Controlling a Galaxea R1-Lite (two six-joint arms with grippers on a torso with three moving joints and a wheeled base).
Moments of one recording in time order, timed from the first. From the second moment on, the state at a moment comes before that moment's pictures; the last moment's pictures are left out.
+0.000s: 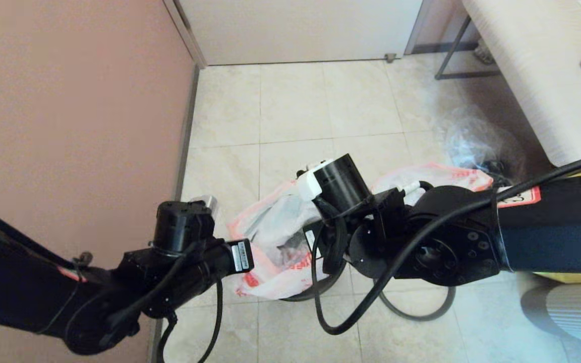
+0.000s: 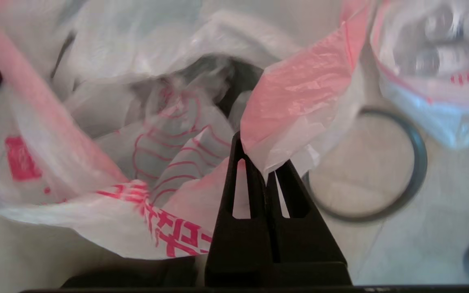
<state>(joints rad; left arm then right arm) -0.55 1.75 -0.66 -0.60 0.25 -0.40 0.89 2.03 -1.53 0.10 -0.59 0.17</state>
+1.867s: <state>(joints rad) -0.48 1.92 -0.94 -0.24 0.15 -0.61 0.85 2.10 -1.42 -0.26 -0.59 0.03</state>
